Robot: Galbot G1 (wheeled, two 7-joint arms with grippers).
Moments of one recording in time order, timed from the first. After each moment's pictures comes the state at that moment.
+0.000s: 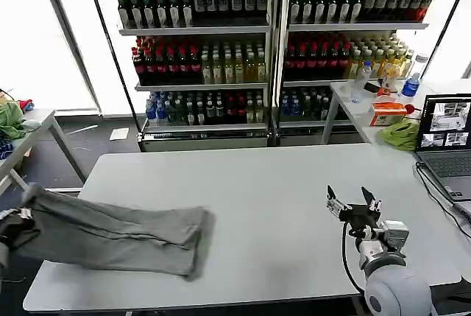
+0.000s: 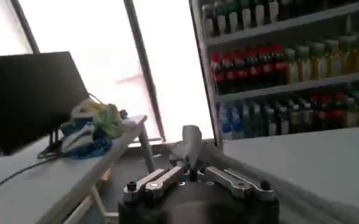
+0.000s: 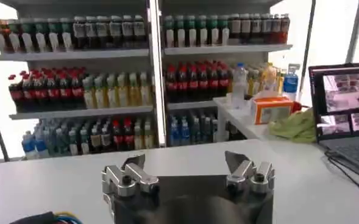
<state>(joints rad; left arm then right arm) 1.42 -0.87 -1.03 -1.77 -0.55 0.39 0.01 -1.32 1.14 0.51 2.20 0.54 -0.53 0.37</state>
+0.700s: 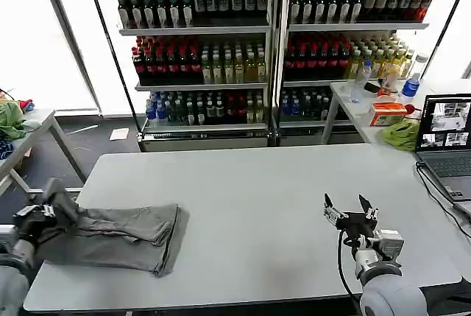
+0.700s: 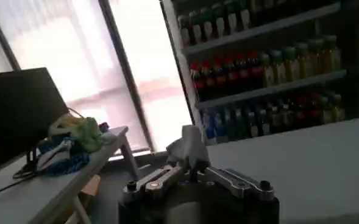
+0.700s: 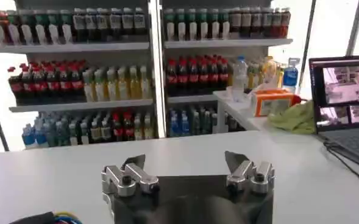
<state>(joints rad) 1.41 -0.99 -0.90 -1.89 -0.40 0.40 -0.01 -1.37 1.16 0.51 2.22 0.49 -0.51 0.36</state>
